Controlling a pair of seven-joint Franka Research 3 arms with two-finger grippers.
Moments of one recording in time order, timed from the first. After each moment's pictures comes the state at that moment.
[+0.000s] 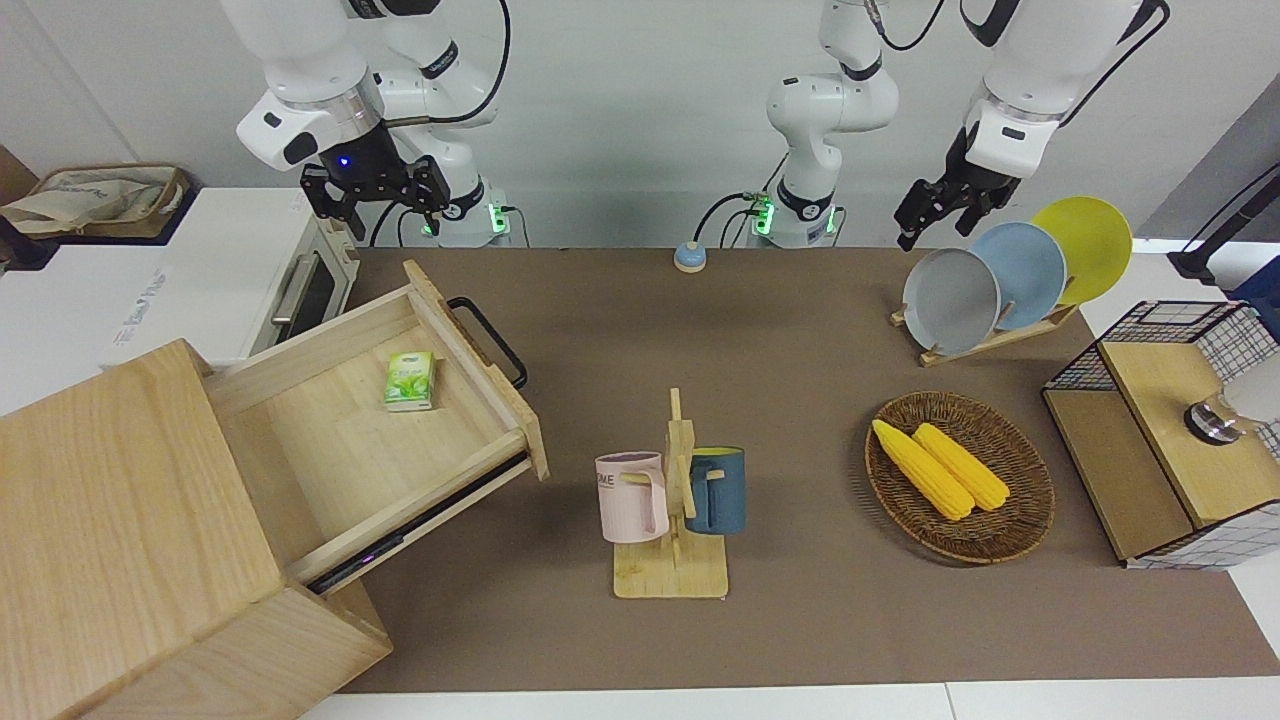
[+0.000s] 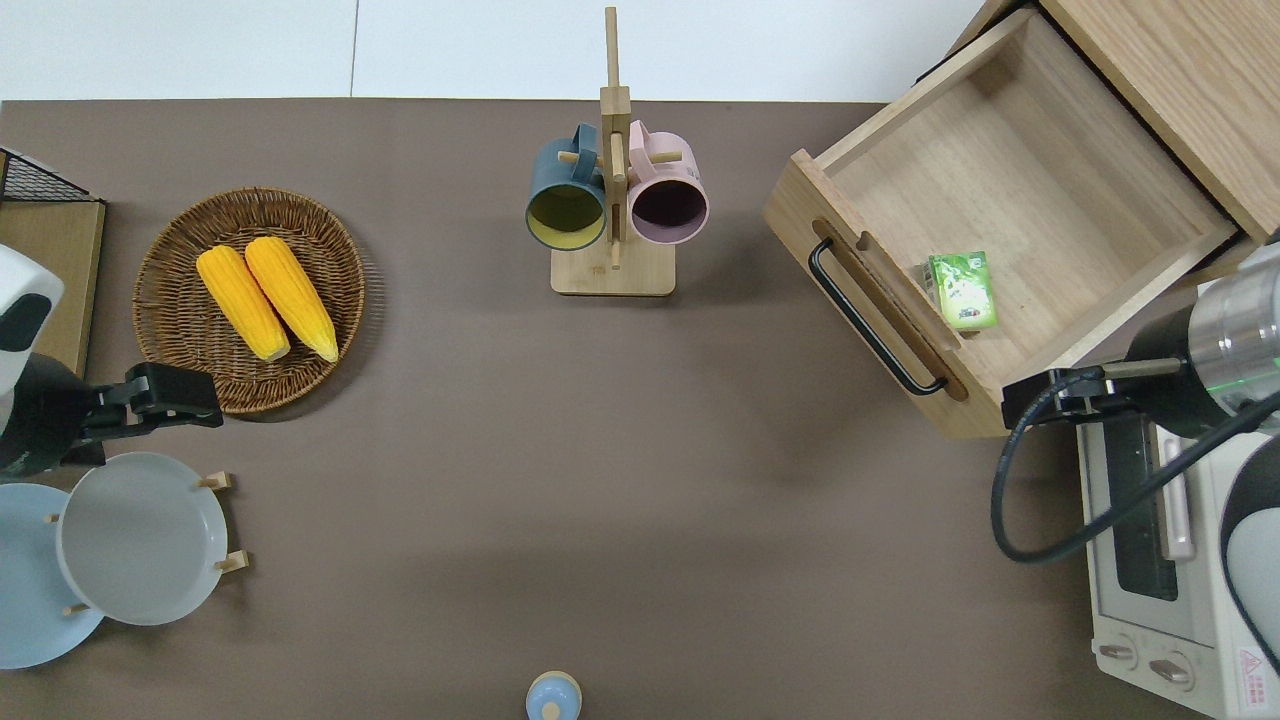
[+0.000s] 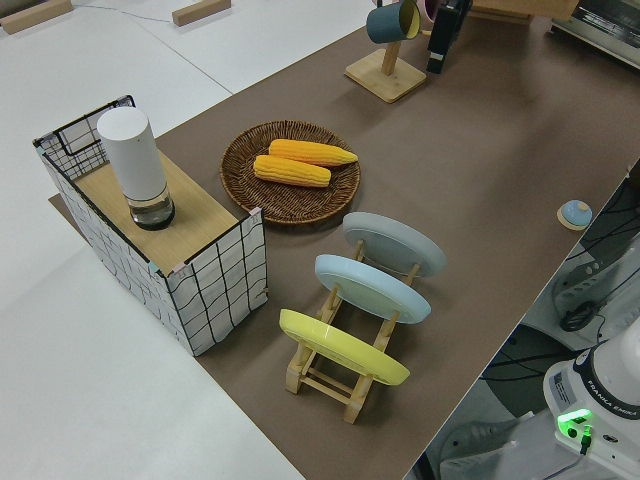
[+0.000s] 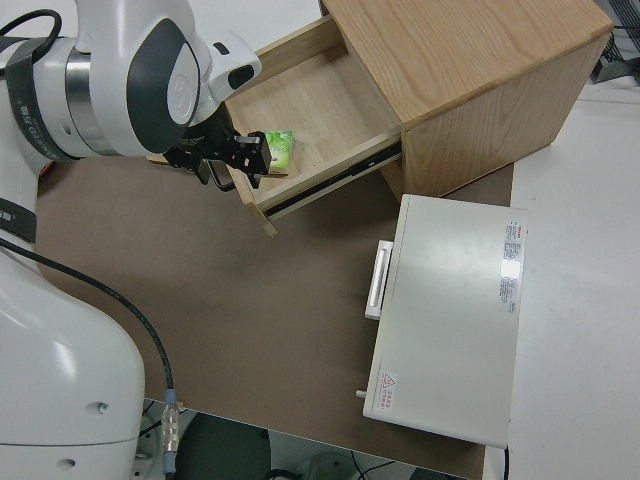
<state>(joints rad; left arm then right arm) 0.02 -0.13 -0.07 -1.71 -0.04 1.56 -0.33 0.05 -0.02 0.07 -1.54 0.05 1.43 0.10</state>
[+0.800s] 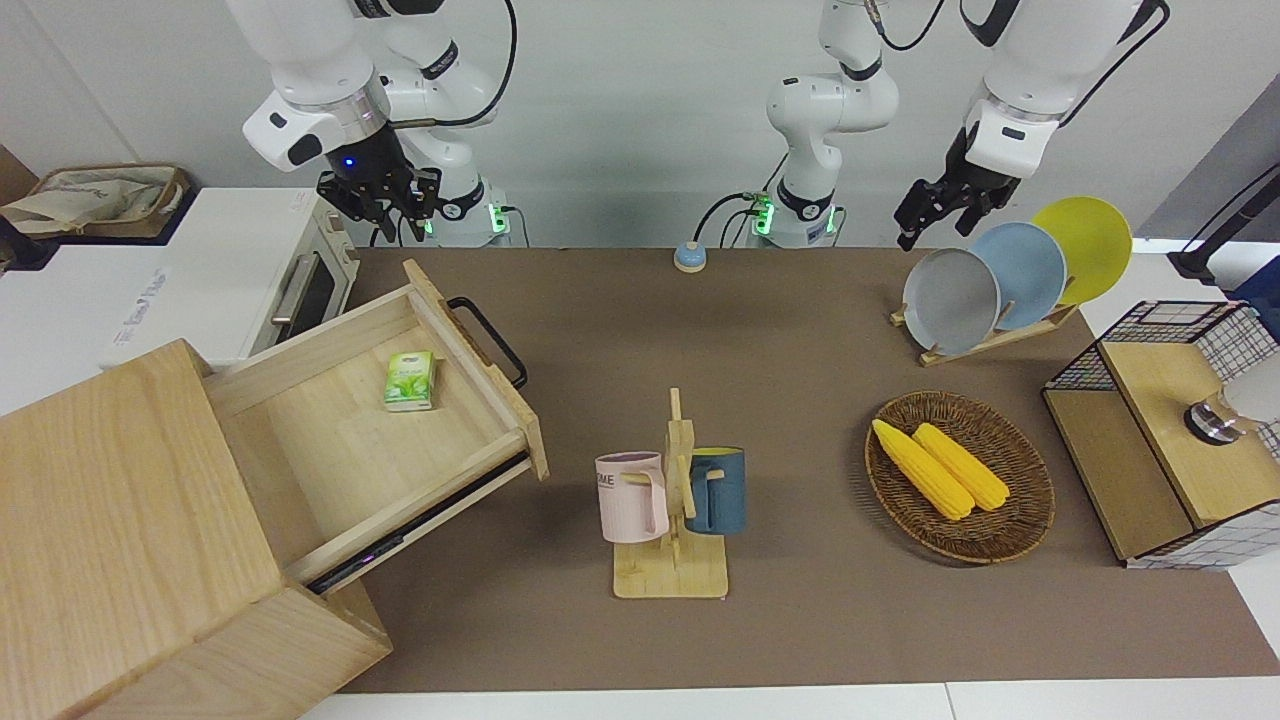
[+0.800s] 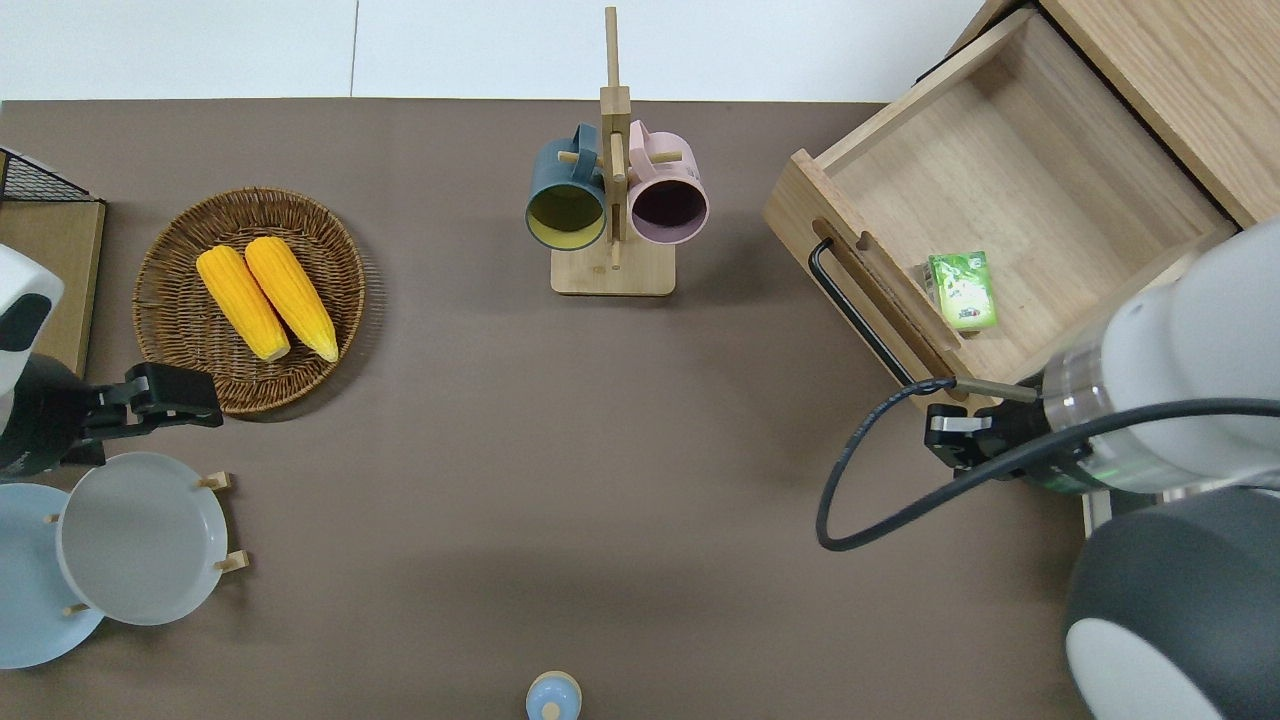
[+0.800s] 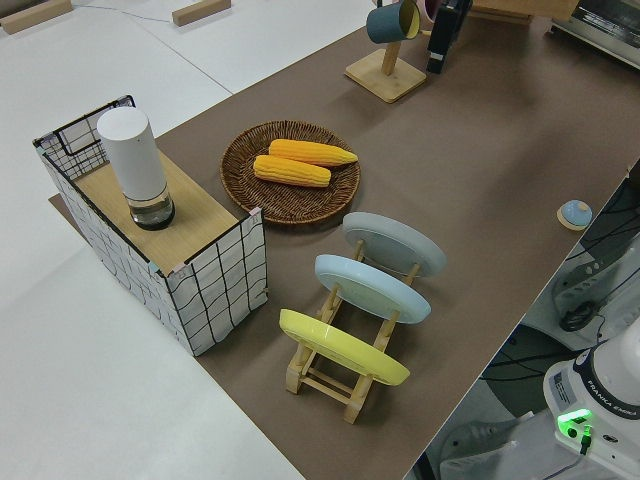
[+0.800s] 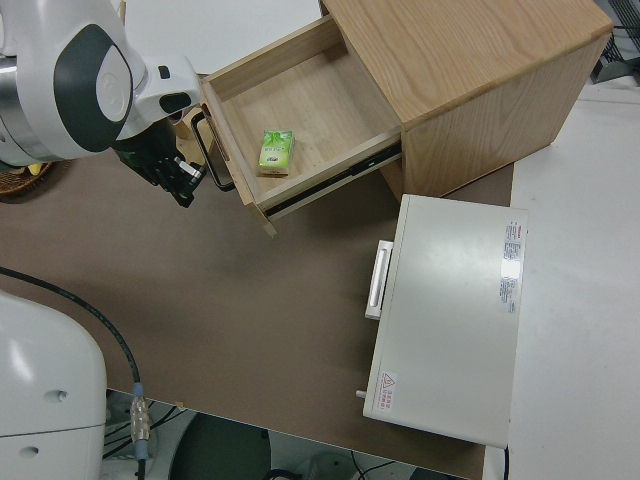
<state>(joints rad) 0.02 -0.13 -0.07 -1.71 -0.04 1.56 -0.33 0.08 -0.01 0.19 -1.52 0.05 1.34 0.54</state>
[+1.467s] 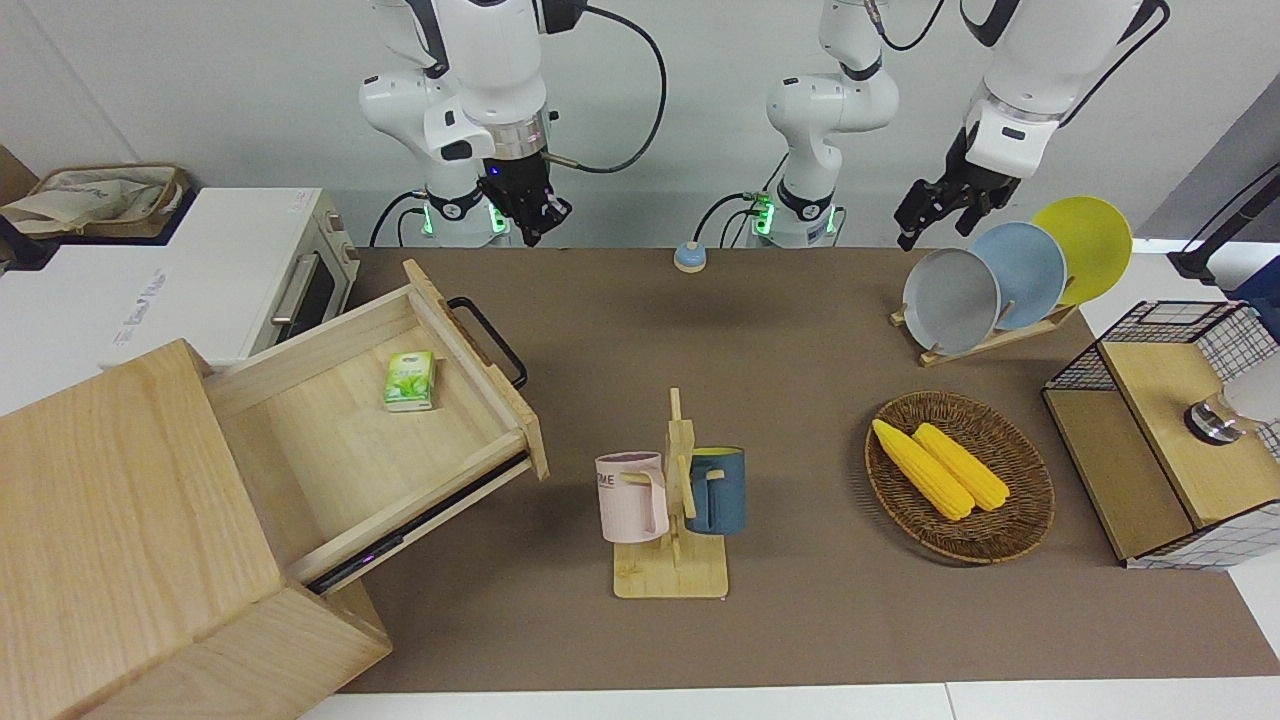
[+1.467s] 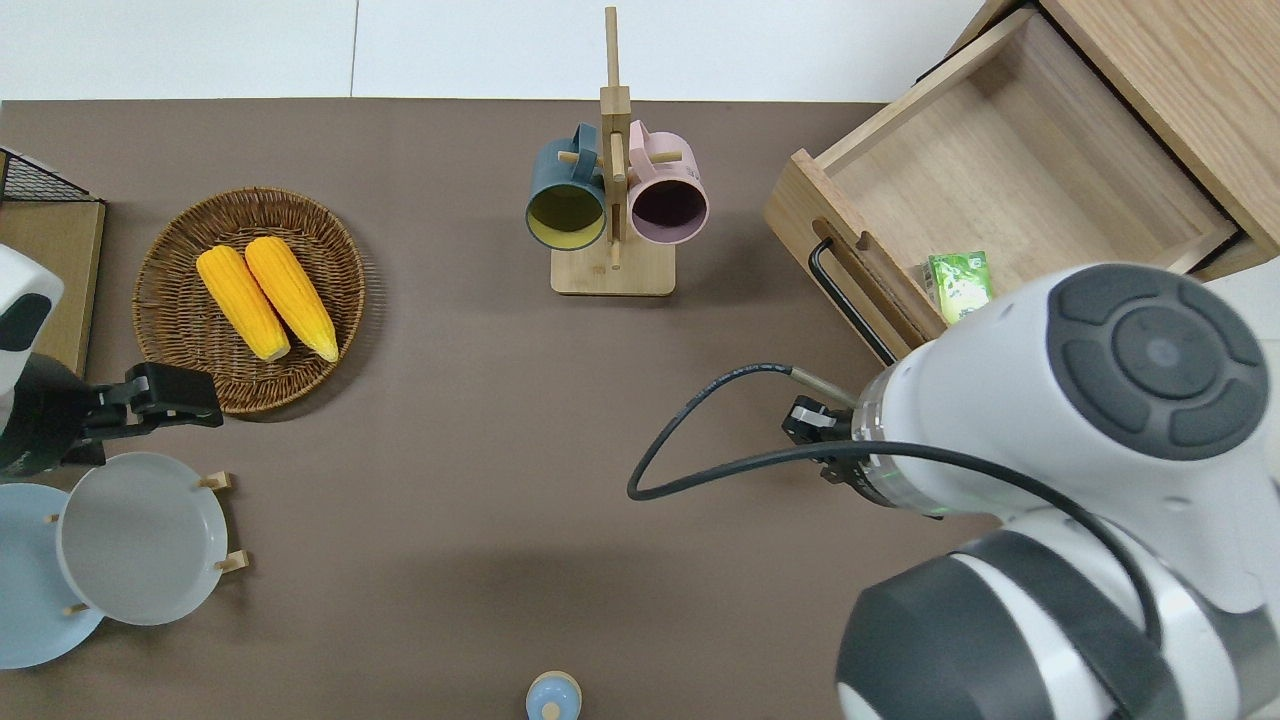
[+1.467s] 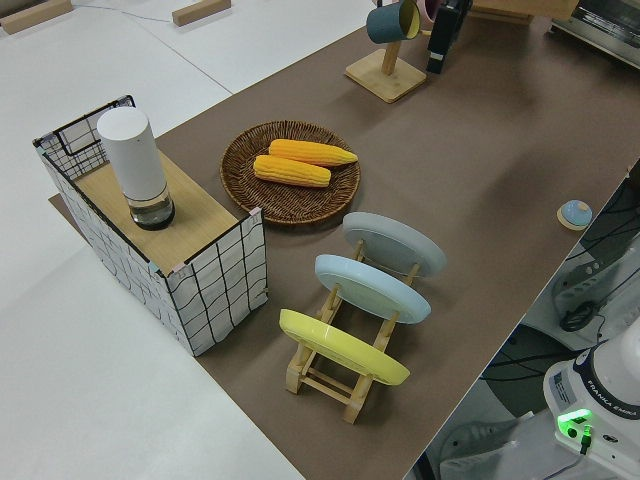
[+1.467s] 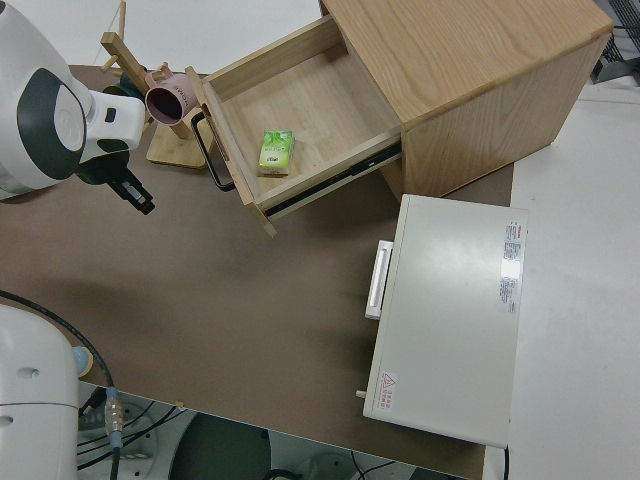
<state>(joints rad) 0.02 -0.13 -0.07 -1.71 -0.04 1.56 -0.33 0.19 -0.01 0.23 -1.67 0.05 1.58 1.02</state>
